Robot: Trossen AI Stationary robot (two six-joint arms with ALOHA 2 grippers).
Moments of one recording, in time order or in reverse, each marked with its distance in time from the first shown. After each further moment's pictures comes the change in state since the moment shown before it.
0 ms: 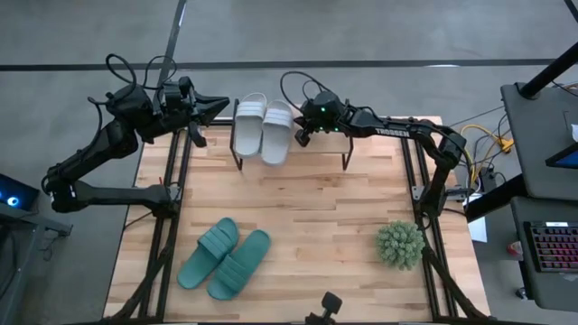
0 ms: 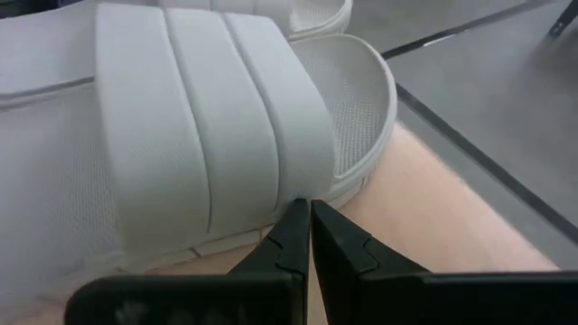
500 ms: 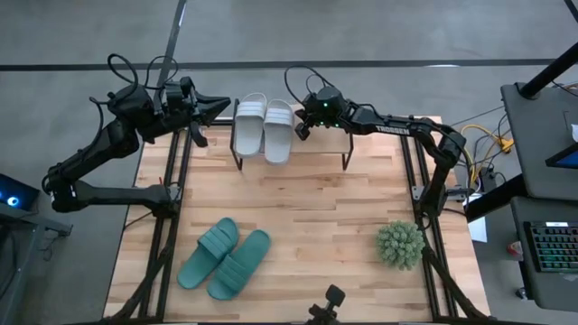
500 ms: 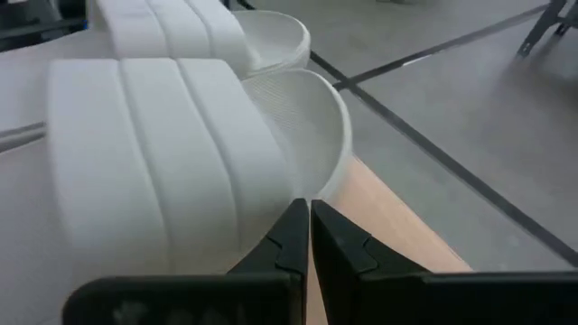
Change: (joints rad) left arm 0.001 0.006 0.000 0.000 0.000 -0.001; right arm -0.037 0.006 0.002 0.063 0.015 -0.002
